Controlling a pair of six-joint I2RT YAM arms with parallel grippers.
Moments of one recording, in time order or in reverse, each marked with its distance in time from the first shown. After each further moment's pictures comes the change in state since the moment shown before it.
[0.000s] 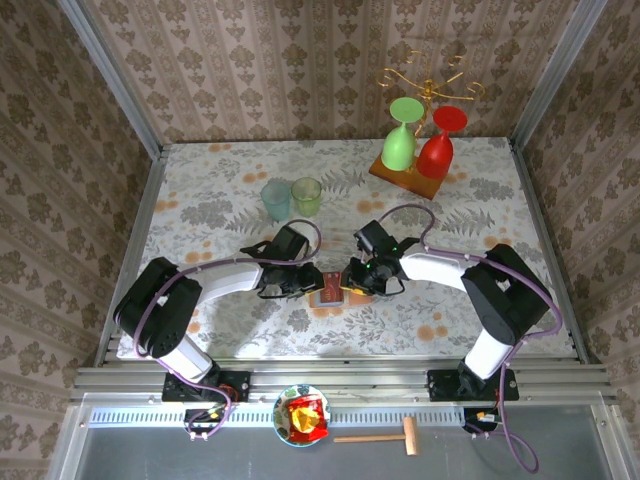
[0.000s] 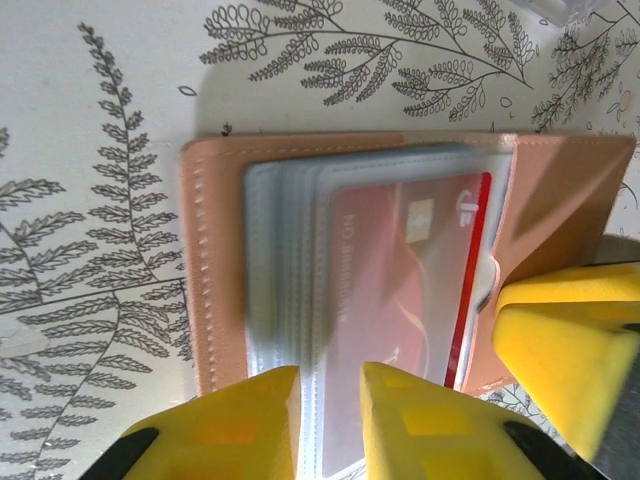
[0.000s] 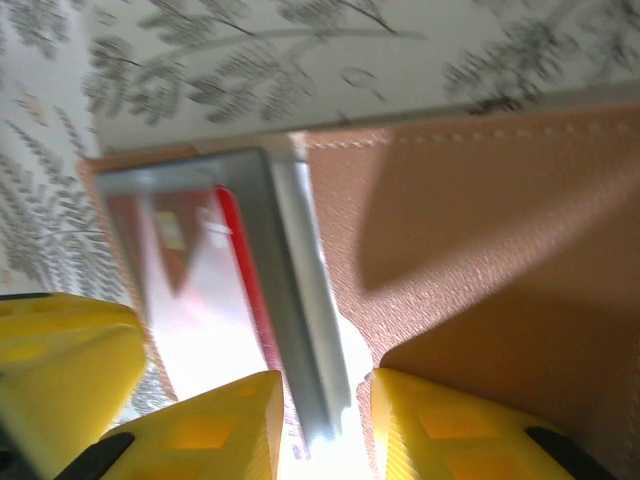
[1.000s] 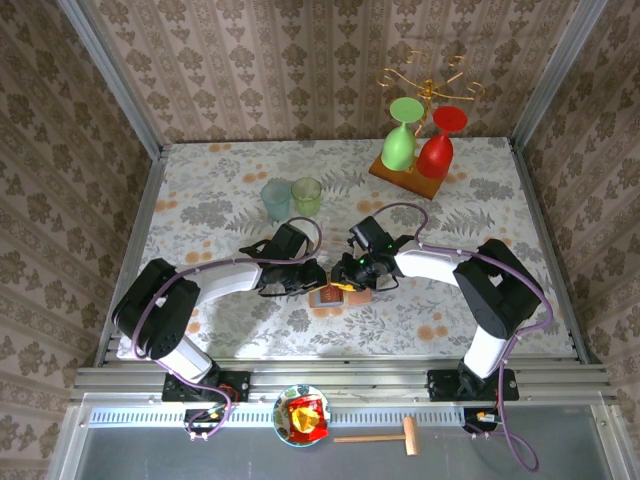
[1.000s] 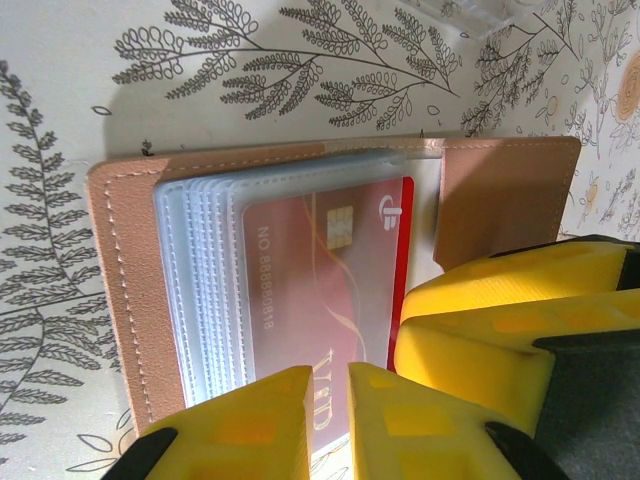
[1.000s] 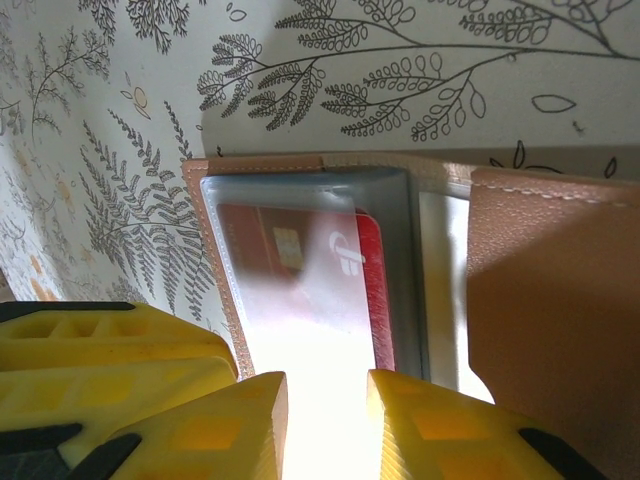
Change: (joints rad) left arm 0.000 -0.011 0.002 0.050 0.045 -0.018; right arm -0.001 0.055 0.051 0.089 -0.107 0.003
